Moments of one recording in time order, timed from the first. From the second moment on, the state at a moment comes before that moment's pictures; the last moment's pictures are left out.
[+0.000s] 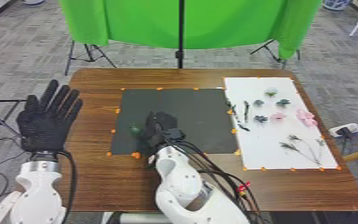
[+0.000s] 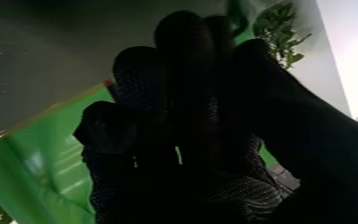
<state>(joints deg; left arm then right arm) 116.5 -59.3 -93.2 -115.6 10.5 2.5 24.0 -82.7 -87.4 43.1 -92.2 -149.3 6.4 34.3</state>
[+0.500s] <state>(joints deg) 121.8 -61.2 -97.7 -118.2 10.0 2.6 25.5 -83.3 -82.4 44.1 -103.4 -141.7 -6.2 34.2</state>
